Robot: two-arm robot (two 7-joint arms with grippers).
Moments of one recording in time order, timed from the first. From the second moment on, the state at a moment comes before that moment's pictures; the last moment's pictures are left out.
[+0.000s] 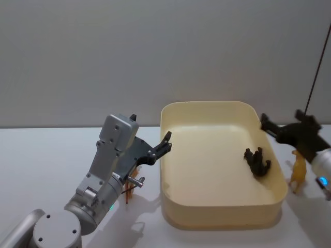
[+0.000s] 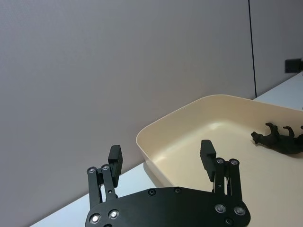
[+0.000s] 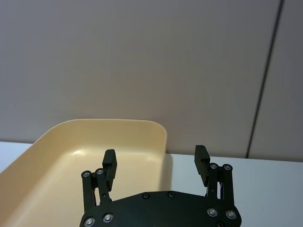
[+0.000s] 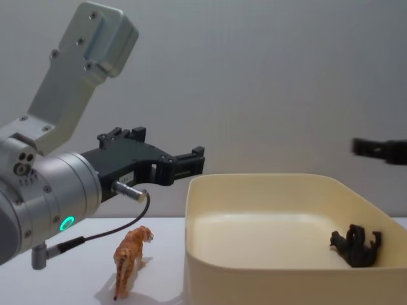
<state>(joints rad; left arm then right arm) -0.24 0.38 0.45 -1.63 -0.20 0.01 -0.01 0.21 0.24 -0.15 -1.60 0.34 0.24 0.07</state>
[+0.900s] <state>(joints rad) -0.24 0.38 0.45 -1.63 -0.20 0.01 -0.01 -0.02 0.36 -0.04 -1.75 0.42 0.28 -0.01</state>
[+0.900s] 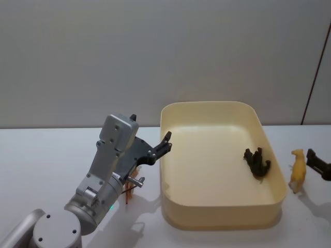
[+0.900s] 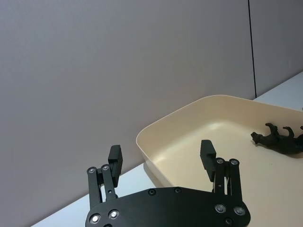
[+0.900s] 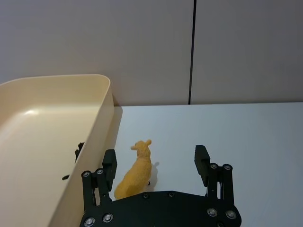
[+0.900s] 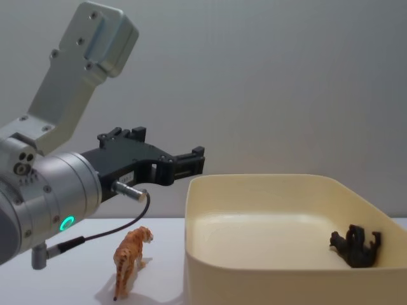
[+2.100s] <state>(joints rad) -0.24 0.38 0.45 -1.63 -0.20 0.01 -0.01 0.07 0.27 -0.12 -1.56 0.30 0.28 0.00</state>
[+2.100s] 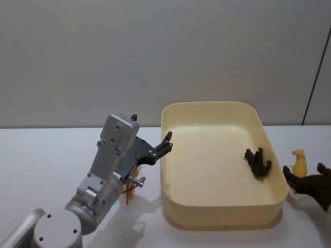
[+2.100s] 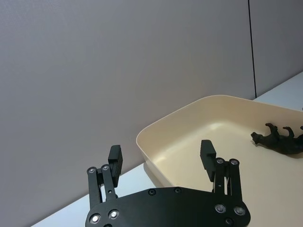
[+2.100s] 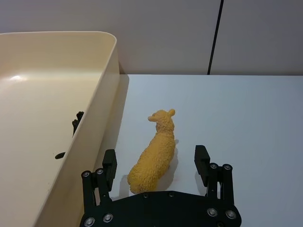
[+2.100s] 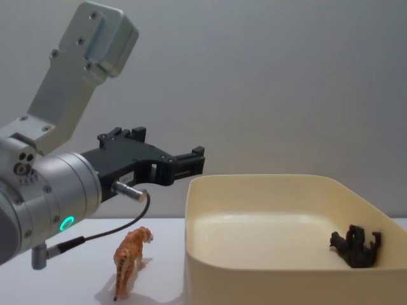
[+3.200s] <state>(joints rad) -0.24 0.38 0.45 -1.63 -0.20 0.01 -0.01 0.10 0.24 -0.14 -1.50 0.26 0.23 -0.05</state>
